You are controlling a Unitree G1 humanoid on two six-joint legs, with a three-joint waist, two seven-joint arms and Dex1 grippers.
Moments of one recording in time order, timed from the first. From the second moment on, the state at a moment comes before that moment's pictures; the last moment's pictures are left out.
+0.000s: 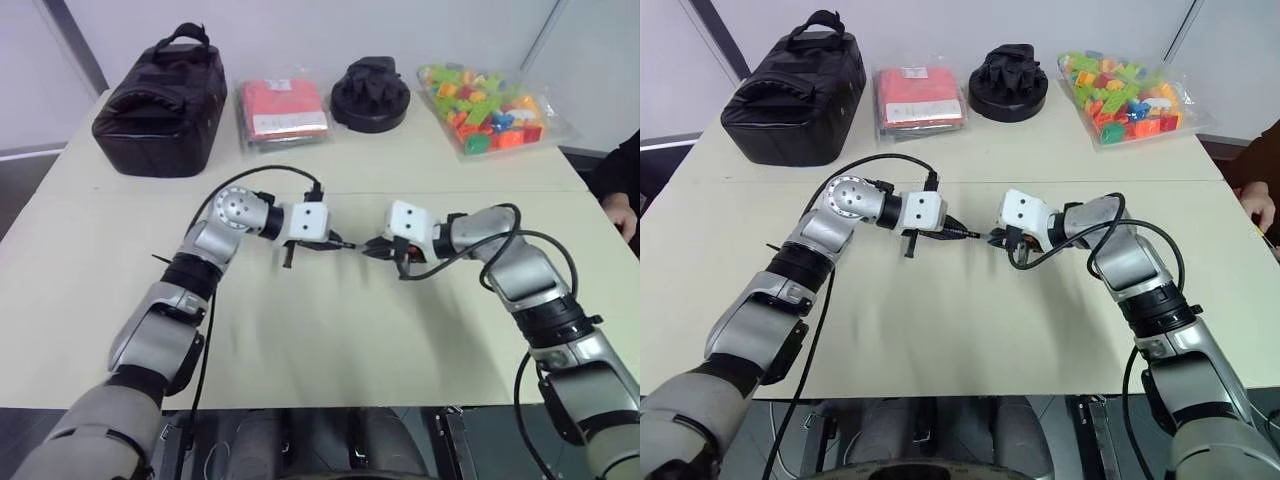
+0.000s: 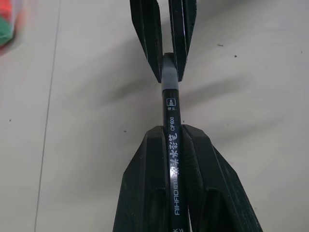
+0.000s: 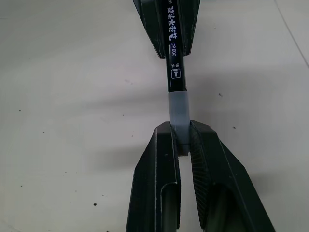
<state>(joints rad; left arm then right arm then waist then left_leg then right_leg) -0.95 0.34 -0.33 0.66 0.12 -0.29 -1.25 -0.66 -0.65 0.29 0.07 0.02 0.39 1.11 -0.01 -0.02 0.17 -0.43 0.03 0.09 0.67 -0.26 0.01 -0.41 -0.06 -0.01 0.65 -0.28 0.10</state>
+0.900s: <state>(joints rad) -0.91 0.32 -0.24 0.66 0.11 -0.29 -1.28 -0.67 -0.62 0.27 0.04 0.00 0.43 1.12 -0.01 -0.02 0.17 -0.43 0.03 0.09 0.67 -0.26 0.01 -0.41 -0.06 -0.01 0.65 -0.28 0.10</state>
